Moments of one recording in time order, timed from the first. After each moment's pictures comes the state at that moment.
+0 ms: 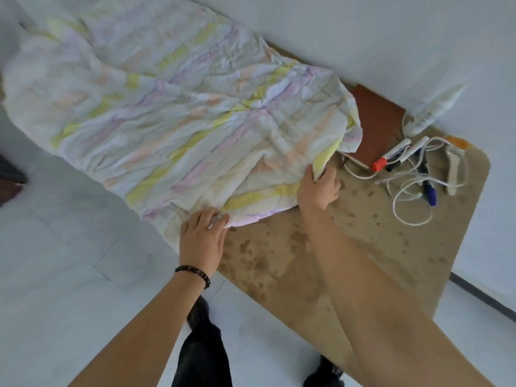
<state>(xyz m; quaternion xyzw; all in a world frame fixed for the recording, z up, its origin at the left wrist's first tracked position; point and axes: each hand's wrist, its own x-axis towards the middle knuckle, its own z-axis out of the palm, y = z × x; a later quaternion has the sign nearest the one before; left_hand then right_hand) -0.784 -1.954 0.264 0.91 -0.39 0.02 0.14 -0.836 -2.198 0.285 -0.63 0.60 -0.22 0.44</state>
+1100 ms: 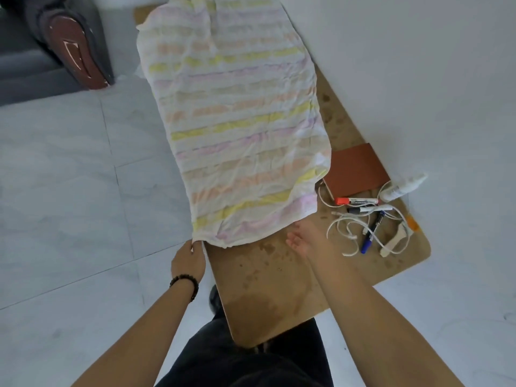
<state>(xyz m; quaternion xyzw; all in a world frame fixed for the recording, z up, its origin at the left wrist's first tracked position) -1.022 -2.000 0.312 0.83 0.31 -0.19 0.42 -0.976 -2.256 0.346 -0.50 0.53 0.19 0.66</state>
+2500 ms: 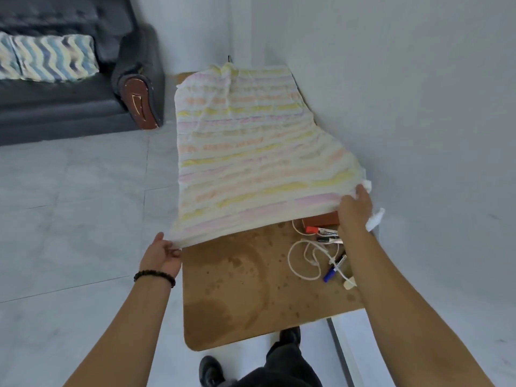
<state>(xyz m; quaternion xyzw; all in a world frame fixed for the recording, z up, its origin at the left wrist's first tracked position) -1.040 -2.066 0.419 0.33 0.48 0.04 0.81 -0.931 -2.433 0.451 -0.69 0.36 -0.09 0.62</state>
